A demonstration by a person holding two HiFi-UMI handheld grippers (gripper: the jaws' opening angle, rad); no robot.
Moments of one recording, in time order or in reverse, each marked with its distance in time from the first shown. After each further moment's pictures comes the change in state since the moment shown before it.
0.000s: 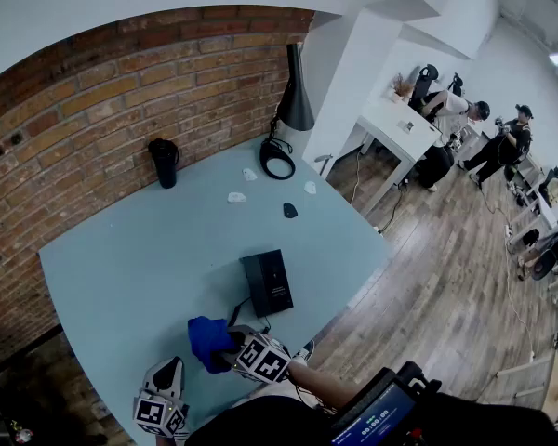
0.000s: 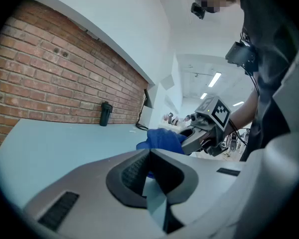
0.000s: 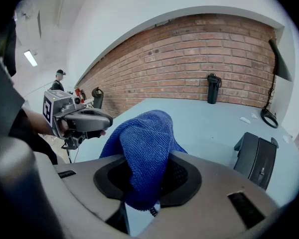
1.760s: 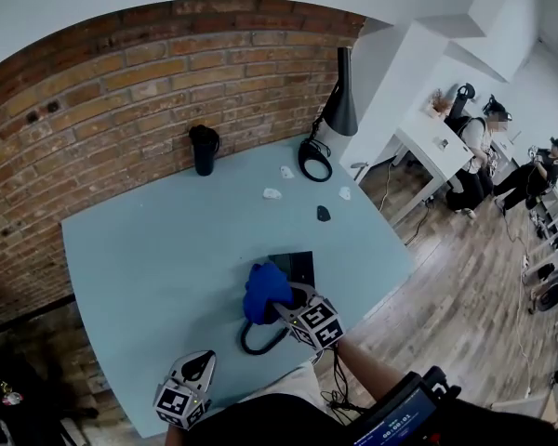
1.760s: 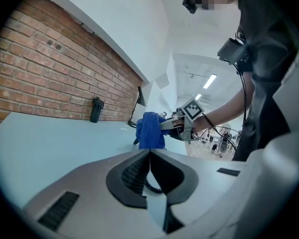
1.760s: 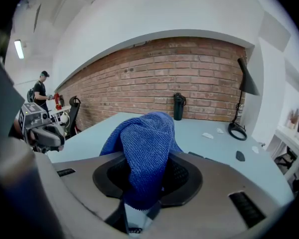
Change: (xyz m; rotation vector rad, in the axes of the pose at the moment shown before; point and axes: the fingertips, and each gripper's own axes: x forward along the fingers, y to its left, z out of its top) left arm 0.015 -0.036 -0.005 -0.013 0.025 -0.061; right arm -0.059 -0.136 0.023 0.009 -0.161 -0.253
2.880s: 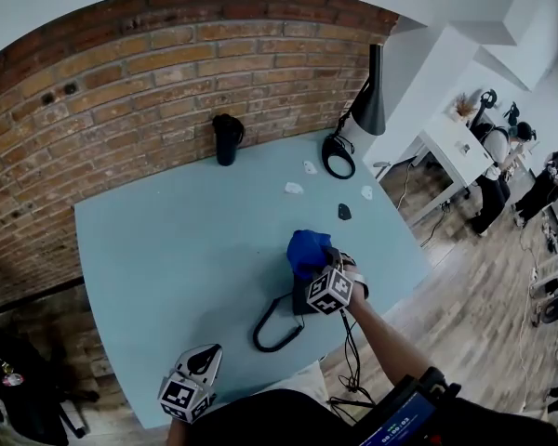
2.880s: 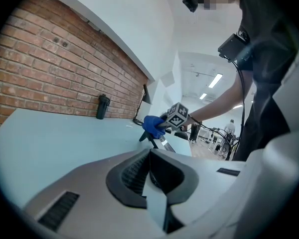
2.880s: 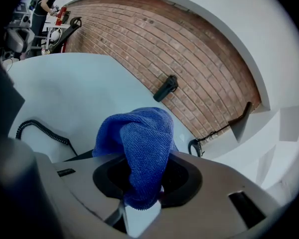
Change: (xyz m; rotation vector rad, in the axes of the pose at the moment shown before) left arm -0.003 0.018 -0.004 -0.034 0.014 0.044; right arm 0.038 -0.126 -0.018 -0.574 0.358 -0.351
